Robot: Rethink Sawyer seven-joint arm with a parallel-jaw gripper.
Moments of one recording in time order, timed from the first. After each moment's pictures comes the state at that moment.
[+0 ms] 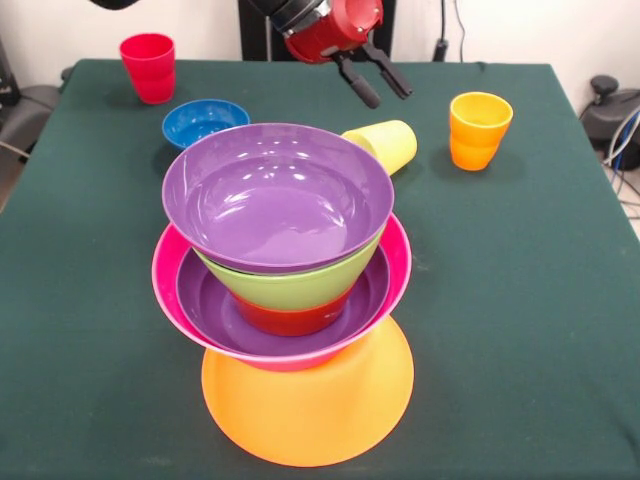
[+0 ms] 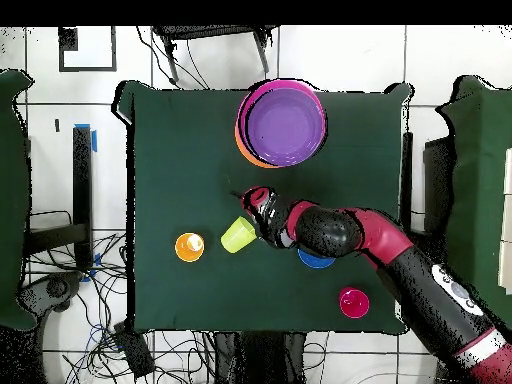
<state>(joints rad) -1.18 -0.31 1.06 1.94 -0.48 0.52 2.47</state>
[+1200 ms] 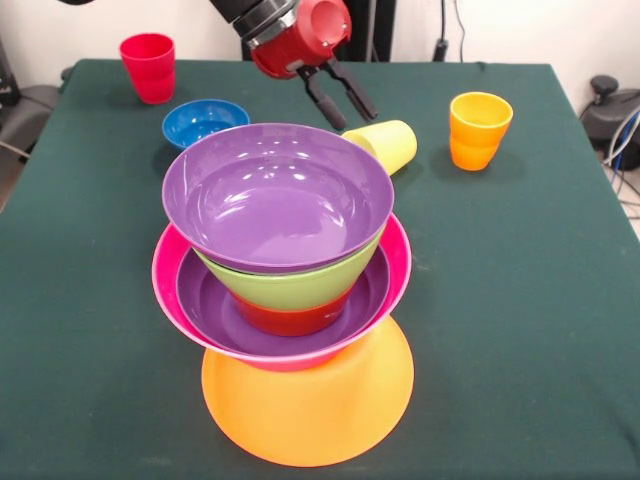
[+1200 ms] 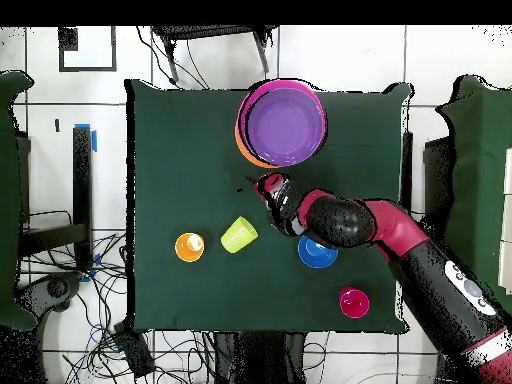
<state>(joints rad) -1.18 -0.34 1.06 1.86 -0.52 0.52 2.47</state>
